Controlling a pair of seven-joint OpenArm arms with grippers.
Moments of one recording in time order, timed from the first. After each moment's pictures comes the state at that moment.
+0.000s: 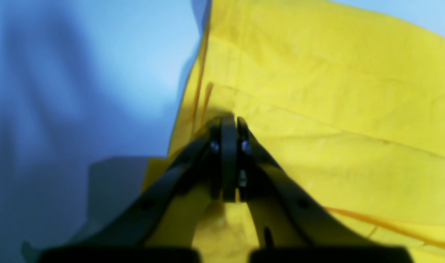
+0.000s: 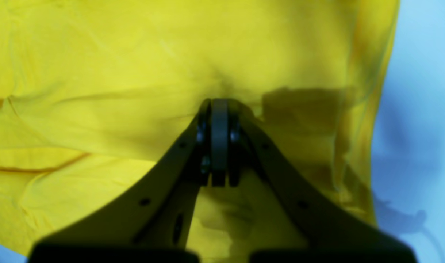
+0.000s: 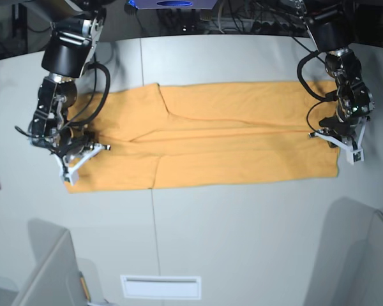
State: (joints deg) left arm 0.3 -14.2 -27.0 75.2 -13.0 -11.2 42.3; right arm 10.8 4.4 19.8 74.2 11.5 16.8 -64.9
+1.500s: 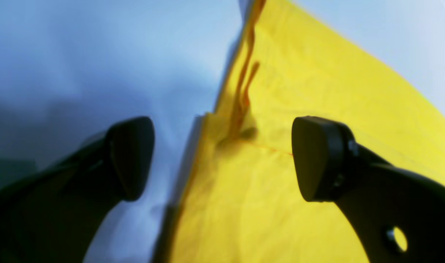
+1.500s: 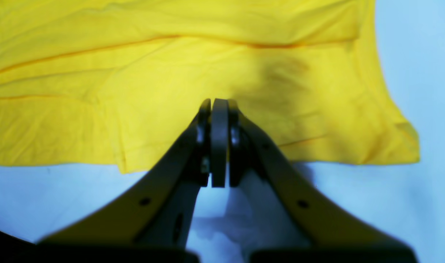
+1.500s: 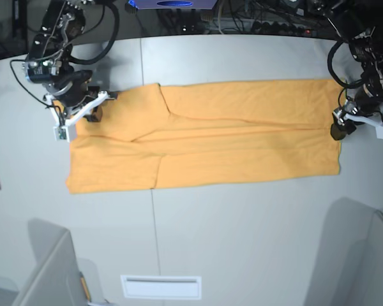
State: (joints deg) left arm 5.4 -18.8 -43.4 71.3 -40.9 -26.3 48.9; right arm -16.6 -0.5 20.1 113.8 20.6 16.5 -64.8
